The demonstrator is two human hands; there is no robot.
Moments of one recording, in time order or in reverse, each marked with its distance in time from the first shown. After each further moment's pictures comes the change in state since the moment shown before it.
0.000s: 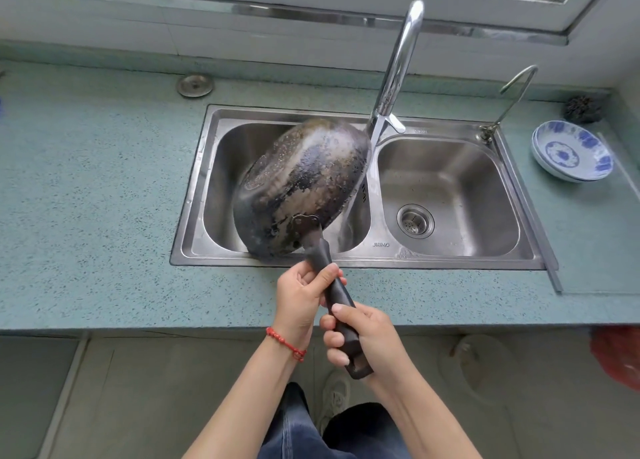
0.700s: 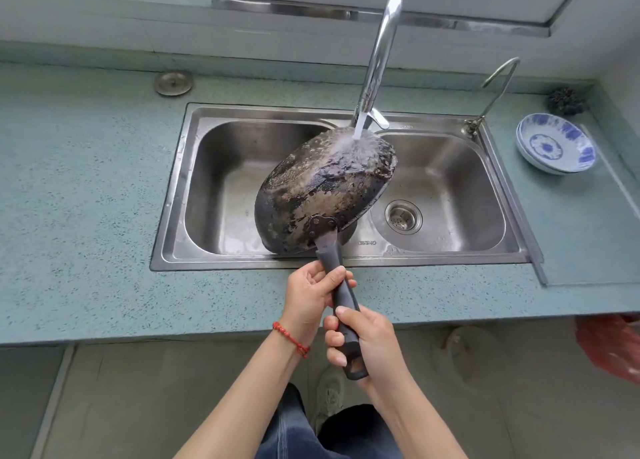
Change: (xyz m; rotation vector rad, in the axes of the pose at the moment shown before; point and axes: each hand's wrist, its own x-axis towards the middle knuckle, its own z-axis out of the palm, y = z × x) left_hand 0.013 -0.018 0.023 -0.040 -0.114 -0.109; right_hand -0.002 -0.001 -0.019 0.048 0.116 -0.063
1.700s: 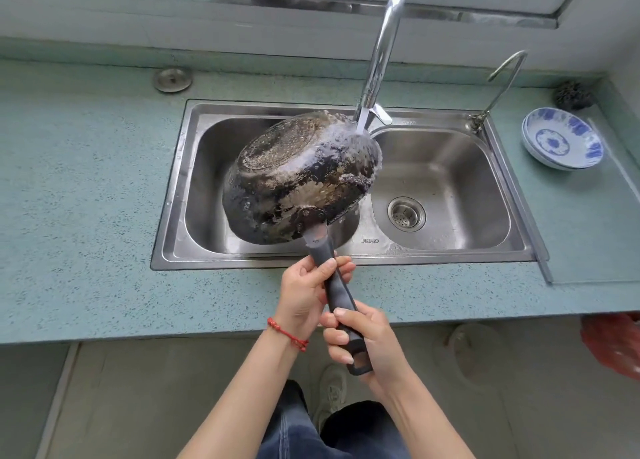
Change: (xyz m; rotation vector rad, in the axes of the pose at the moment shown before) left_hand 0.003 0.011 0.001 -0.274 0.001 -0.044; right_hand 0.012 0.001 -0.009 0.040 -0.188 0.007
